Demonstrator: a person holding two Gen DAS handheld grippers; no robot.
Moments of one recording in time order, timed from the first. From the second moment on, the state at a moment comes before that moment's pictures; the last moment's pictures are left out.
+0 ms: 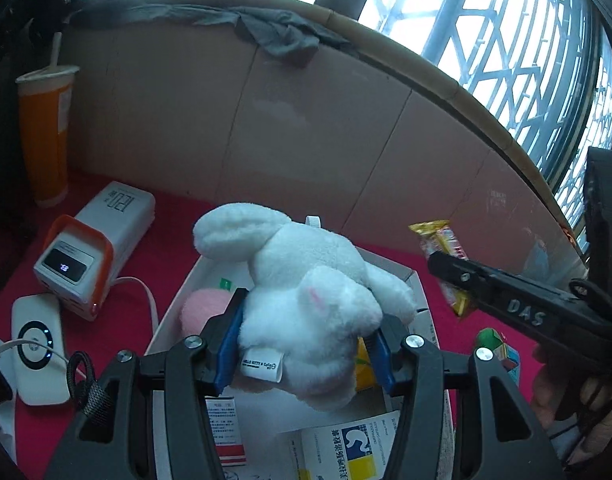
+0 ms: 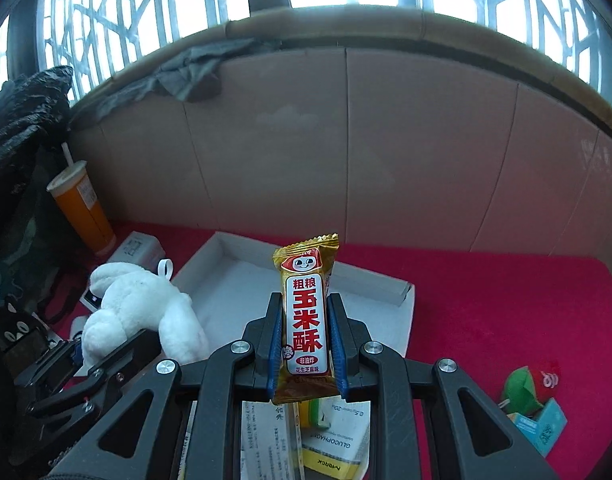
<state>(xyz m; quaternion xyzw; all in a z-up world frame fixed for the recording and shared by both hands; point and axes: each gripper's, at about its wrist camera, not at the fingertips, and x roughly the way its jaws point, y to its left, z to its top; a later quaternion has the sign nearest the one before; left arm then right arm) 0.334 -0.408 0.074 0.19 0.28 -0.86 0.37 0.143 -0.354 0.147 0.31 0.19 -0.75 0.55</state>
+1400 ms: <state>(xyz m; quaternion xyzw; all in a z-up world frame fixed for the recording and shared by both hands) 0.296 -0.275 0.123 0.18 0.19 -0.90 0.34 0.063 -0.107 0.196 0.27 -0.01 -0.83 0.48</state>
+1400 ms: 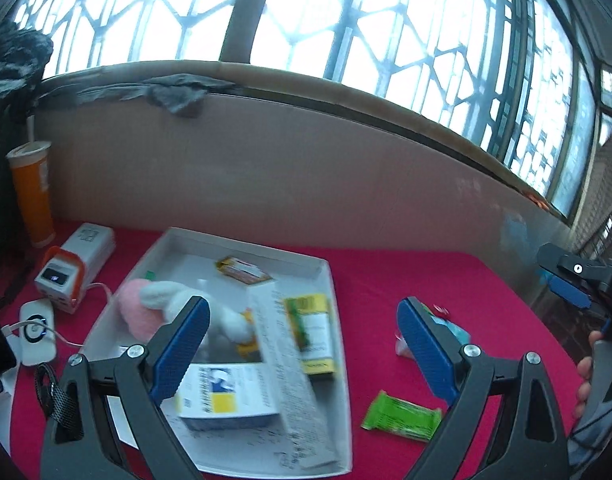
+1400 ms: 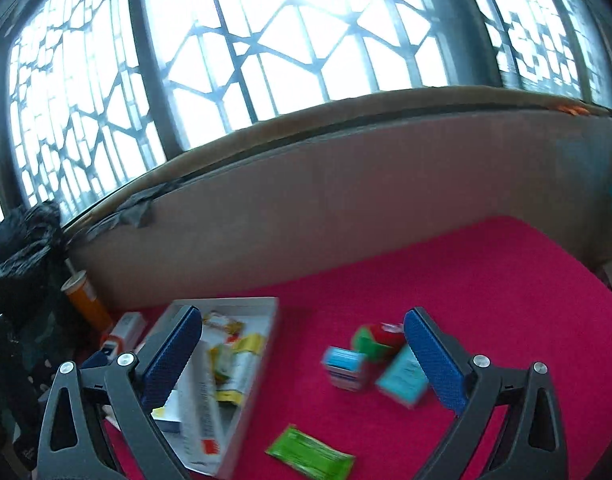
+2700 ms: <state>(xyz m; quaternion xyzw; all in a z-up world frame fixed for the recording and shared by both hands) 0.186 -0.185 0.002 0.42 0.27 -0.83 0.26 -0.031 -0.152 0.040 0.39 0.17 -0.83 0.35</state>
